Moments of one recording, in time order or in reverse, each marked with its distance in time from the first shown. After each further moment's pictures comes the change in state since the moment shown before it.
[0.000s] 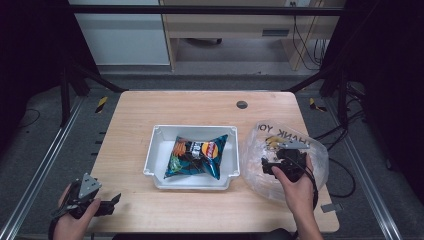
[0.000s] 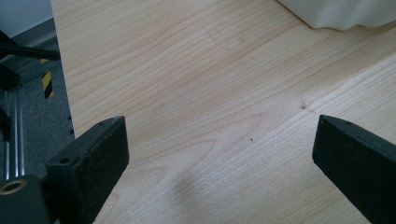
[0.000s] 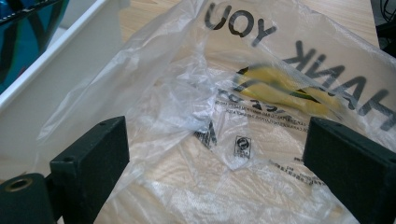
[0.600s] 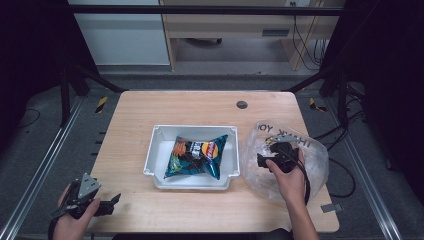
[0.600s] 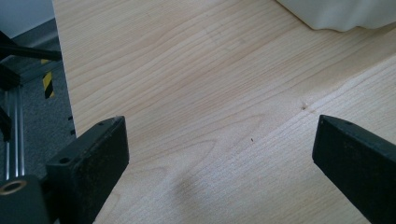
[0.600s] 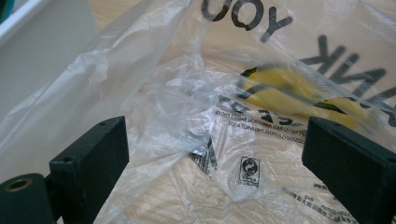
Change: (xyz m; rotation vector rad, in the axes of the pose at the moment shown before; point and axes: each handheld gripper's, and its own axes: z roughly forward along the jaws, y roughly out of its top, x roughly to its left) left arm 0.000 0.000 0.000 -0.002 0.000 -0.002; right arm -0.003 0.006 0.041 0.046 -0.003 0.001
